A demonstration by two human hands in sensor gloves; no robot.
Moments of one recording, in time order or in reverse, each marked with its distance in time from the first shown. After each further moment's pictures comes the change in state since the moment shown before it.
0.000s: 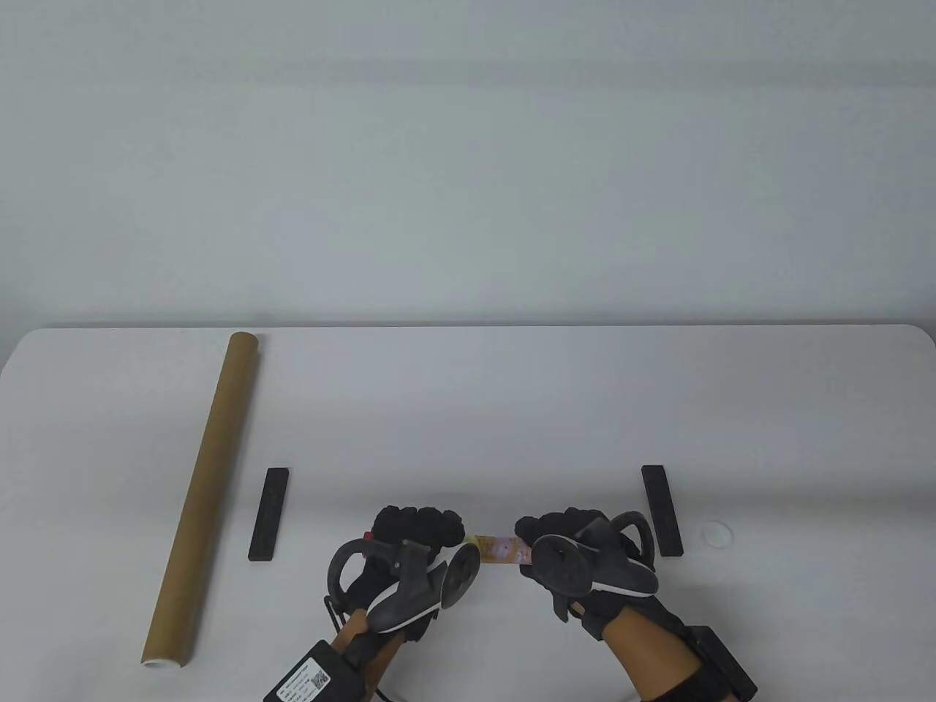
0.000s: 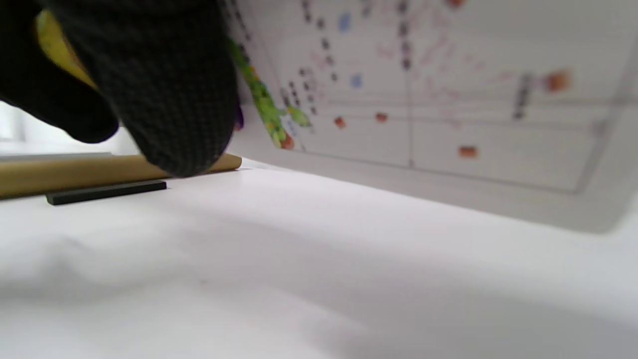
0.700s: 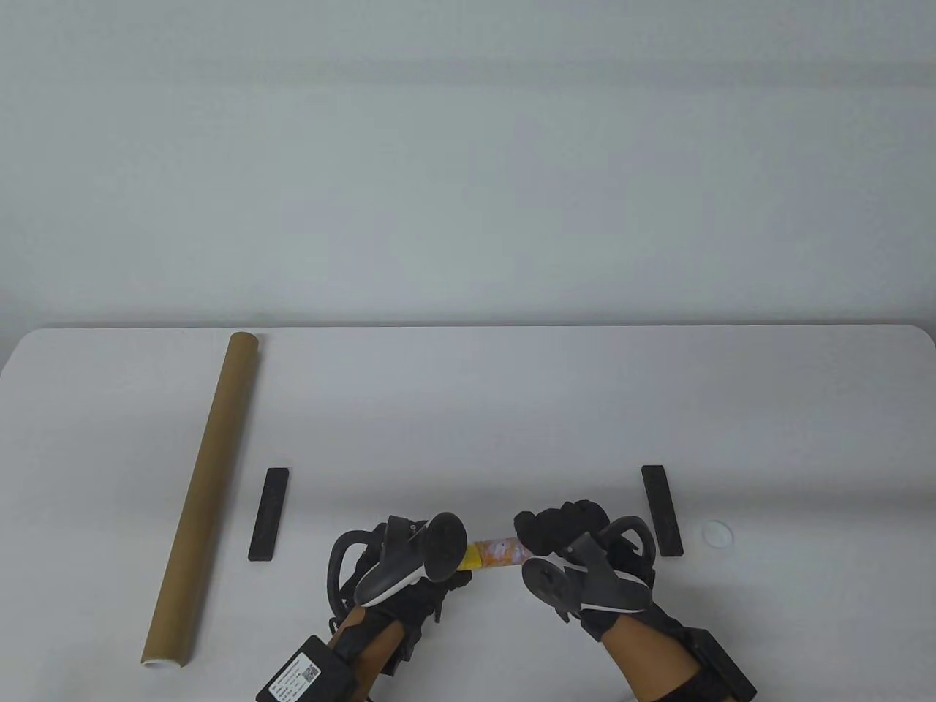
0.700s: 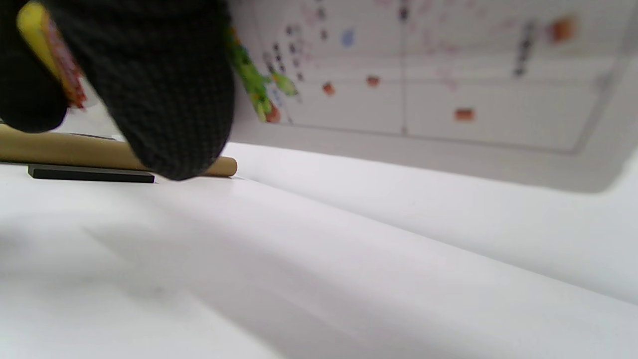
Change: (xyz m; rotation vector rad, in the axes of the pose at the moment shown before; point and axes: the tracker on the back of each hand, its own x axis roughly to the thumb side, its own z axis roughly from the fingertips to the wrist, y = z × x) left_hand -0.011 -0.008 -0.008 -0.274 0.039 0.247; right_hand 0.014 -0.004 0.005 -0.089 -0.045 0.226
